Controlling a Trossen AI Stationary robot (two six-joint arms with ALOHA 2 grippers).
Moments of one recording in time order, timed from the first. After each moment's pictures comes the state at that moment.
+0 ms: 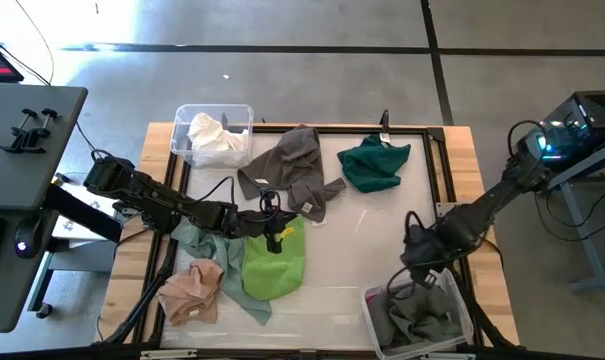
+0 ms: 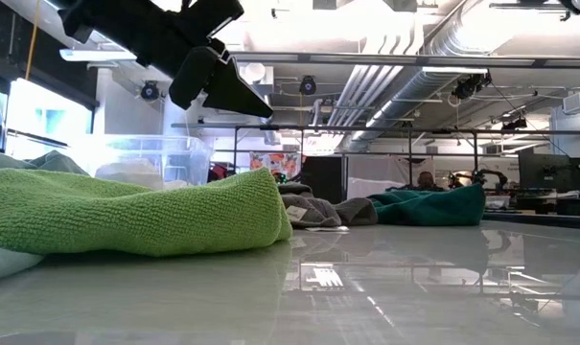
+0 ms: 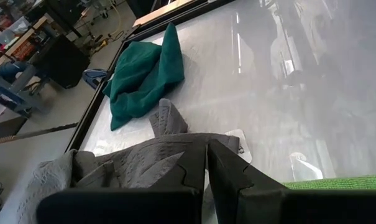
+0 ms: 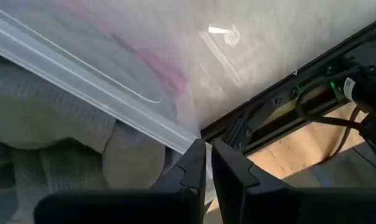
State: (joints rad) left arm -0.24 1.51 0.74 0.25 -0.58 0.24; right arm 0.63 1.32 1.20 -1.51 -0.23 1.28
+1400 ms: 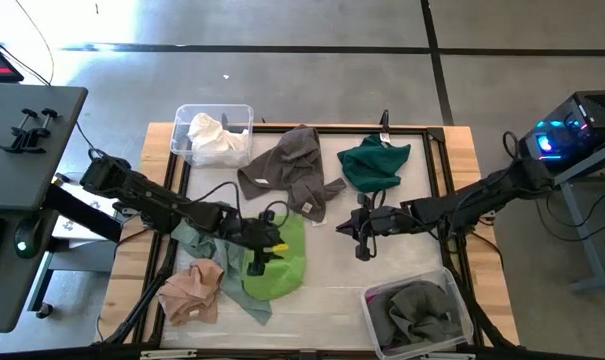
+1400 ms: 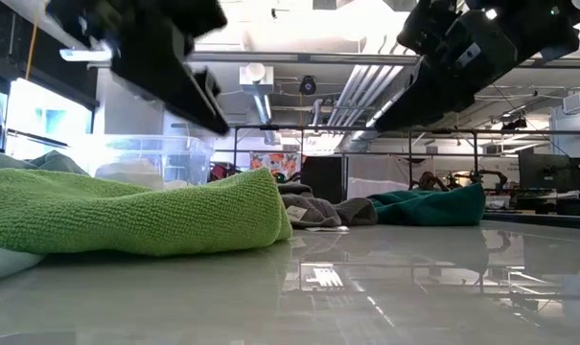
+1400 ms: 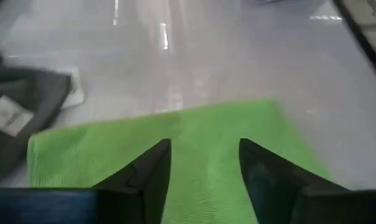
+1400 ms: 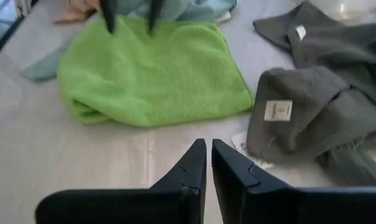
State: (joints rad) left arm -0.28 1.48 0.78 -0.05 -0.07 -0.15; right arm 0.23 1.32 0.59 0.15 0.23 0.18
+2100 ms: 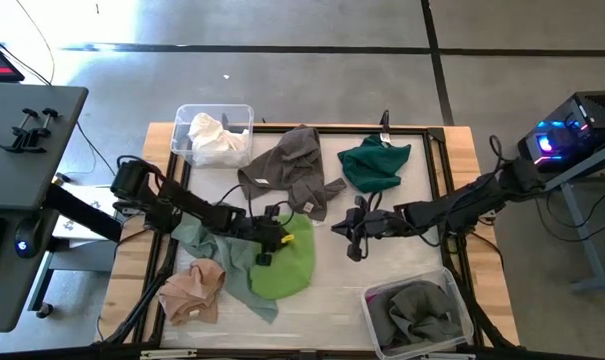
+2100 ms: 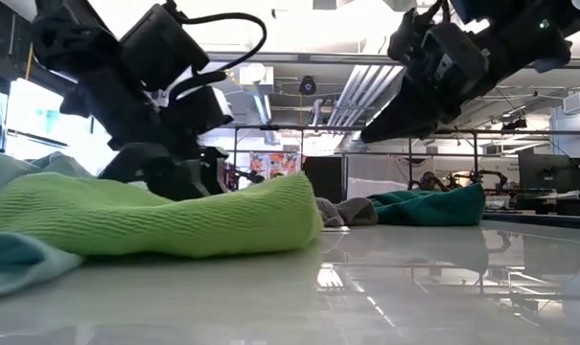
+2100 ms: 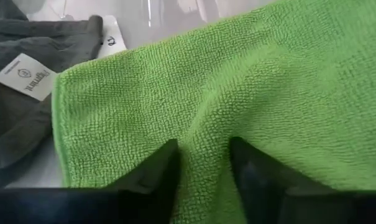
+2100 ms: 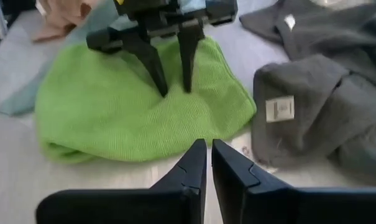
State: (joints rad) left arm -0.16 1.77 0.59 0.31 -0.15 0.09; right arm 0.23 1.42 0.59 0.25 0.29 0.29
